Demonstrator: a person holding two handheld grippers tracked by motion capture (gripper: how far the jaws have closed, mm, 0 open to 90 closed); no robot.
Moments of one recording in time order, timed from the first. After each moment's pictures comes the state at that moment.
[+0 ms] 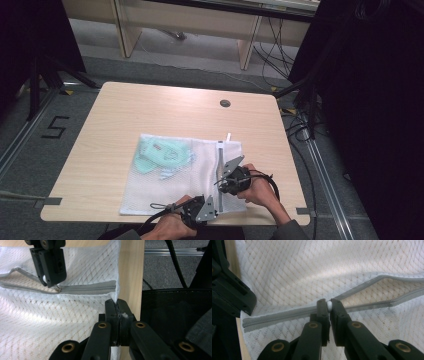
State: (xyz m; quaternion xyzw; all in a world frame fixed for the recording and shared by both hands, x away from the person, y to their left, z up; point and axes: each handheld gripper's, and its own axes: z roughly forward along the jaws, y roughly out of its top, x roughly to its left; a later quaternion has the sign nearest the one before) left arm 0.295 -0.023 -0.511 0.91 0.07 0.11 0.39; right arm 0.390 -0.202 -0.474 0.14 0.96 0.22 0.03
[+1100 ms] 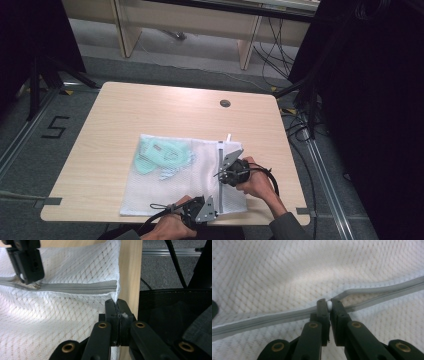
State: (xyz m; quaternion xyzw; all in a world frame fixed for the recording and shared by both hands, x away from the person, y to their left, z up) left arm 0.293 -0.023 -0.511 0.91 0.08 0.11 0.39; right arm 0.414 -0.201 -0.476 0.14 0.96 0.22 0.07
